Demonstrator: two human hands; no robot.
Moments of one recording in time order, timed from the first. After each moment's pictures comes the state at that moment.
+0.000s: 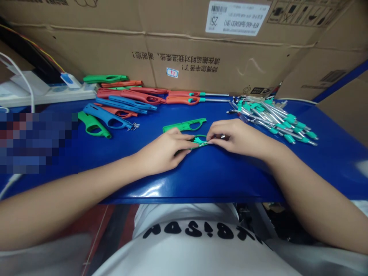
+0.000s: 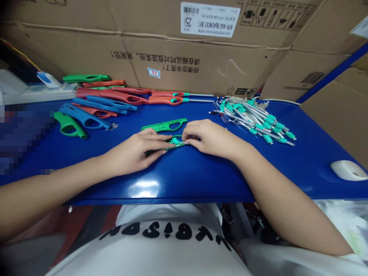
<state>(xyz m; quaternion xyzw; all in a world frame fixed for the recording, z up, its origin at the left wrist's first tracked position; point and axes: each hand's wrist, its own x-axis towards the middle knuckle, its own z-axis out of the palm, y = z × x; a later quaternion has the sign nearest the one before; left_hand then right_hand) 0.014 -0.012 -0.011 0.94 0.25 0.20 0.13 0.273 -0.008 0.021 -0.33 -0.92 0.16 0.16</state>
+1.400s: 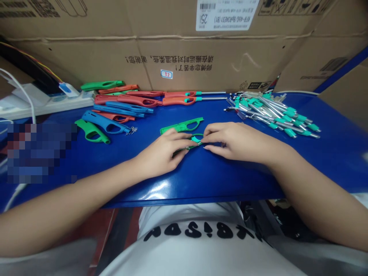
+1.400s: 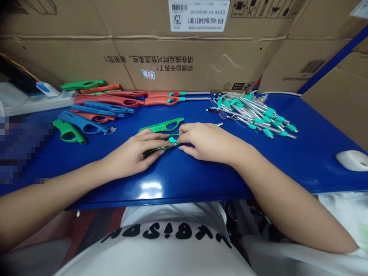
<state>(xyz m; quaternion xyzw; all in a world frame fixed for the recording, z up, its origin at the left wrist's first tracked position) 0.017 -0.014 -0.008 0.94 0.26 0.19 0.14 0.269 -0.025 0.026 -0.36 -0.93 0.07 0.08</state>
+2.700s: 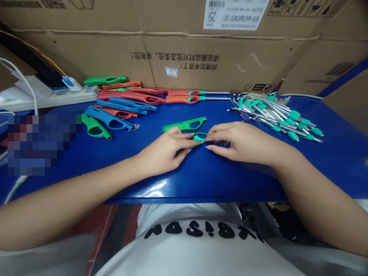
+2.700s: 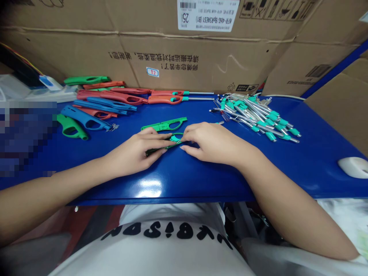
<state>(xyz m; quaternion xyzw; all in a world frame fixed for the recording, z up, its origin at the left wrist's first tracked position) 0.016 -0.015 -0.009 0.94 0.26 0.21 0.11 0.268 -0.028 0.034 -0.39 -0.91 0.09 0.07</state>
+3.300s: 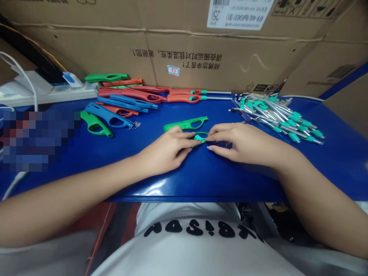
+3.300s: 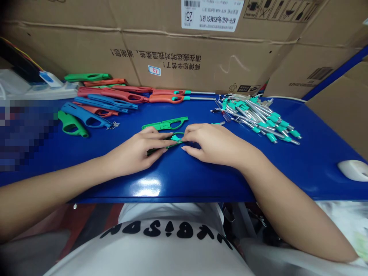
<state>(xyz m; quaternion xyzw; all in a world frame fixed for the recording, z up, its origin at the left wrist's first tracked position) 0.017 -0.015 -0.011 0.94 0.26 0.20 0.11 0.267 -0.030 0.034 -0.40 -0.91 0.09 0.05</state>
